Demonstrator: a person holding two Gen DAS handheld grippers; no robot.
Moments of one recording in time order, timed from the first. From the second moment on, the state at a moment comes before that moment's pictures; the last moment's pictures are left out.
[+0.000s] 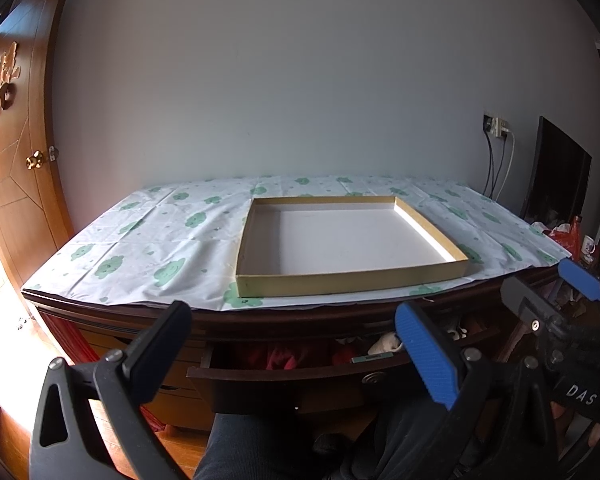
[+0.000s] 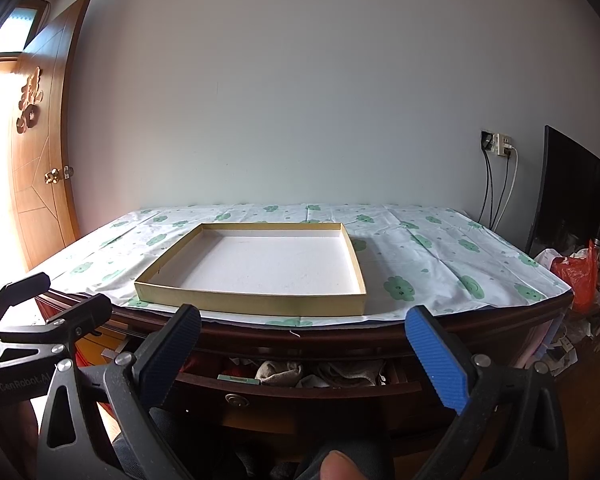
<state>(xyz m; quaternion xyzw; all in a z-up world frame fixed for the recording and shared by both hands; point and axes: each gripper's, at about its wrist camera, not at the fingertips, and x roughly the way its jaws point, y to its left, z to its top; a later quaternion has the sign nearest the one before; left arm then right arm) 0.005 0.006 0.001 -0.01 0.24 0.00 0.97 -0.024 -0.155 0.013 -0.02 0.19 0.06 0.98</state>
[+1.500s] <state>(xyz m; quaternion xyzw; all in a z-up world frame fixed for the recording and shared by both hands) 0.077 0.029 -0.075 -0.02 0.22 0.05 0.97 0.038 -0.157 -0.086 -0.11 0.03 0.27 0.96</state>
